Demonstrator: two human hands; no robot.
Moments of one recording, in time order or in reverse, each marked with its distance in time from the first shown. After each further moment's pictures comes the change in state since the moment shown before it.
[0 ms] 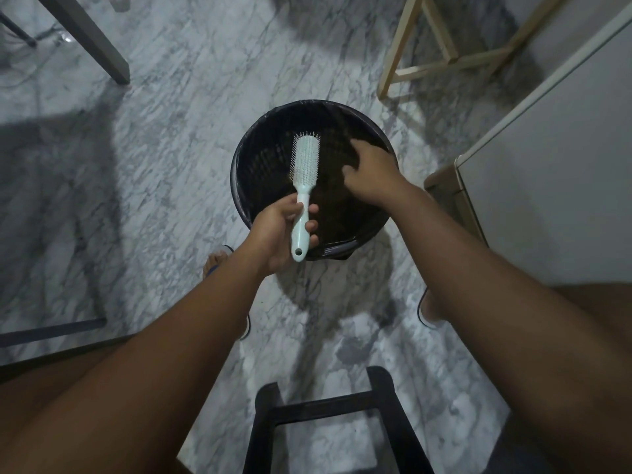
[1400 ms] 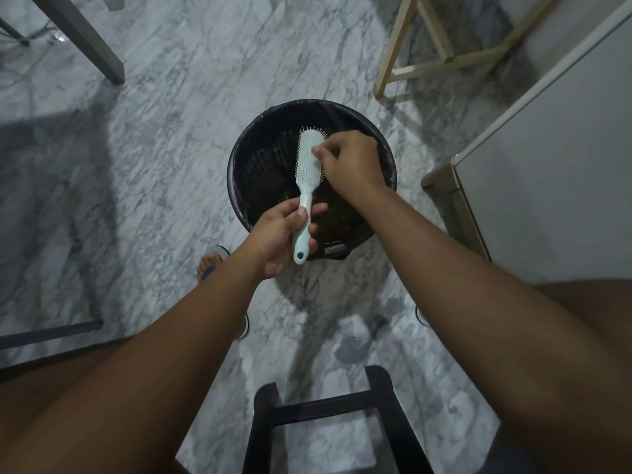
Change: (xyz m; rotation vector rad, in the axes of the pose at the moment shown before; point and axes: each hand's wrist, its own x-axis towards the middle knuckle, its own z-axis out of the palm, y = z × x) left_hand -0.003 -0.005 -0.003 0.112 -0.036 0.040; right_hand 0.002 -0.027 0.020 0.220 0.310 -0.158
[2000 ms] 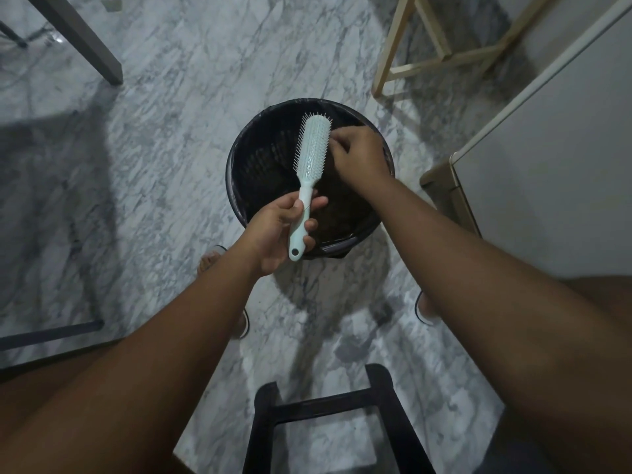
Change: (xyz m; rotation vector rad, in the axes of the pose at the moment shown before) left_hand -0.004 0.008 0.002 -0.058 -0.073 -0.028; right_hand 0.016 0.022 -0.005 0.021 0.005 -0.057
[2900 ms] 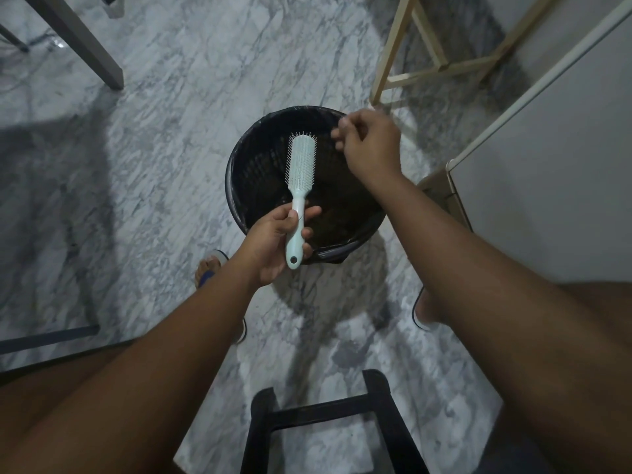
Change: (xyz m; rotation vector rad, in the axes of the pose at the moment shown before) left_hand -0.004 -0.008 -0.003 -0.029 0.064 0.022; right_hand 0.003 -0.017 -0.019 0.266 0.140 0.153
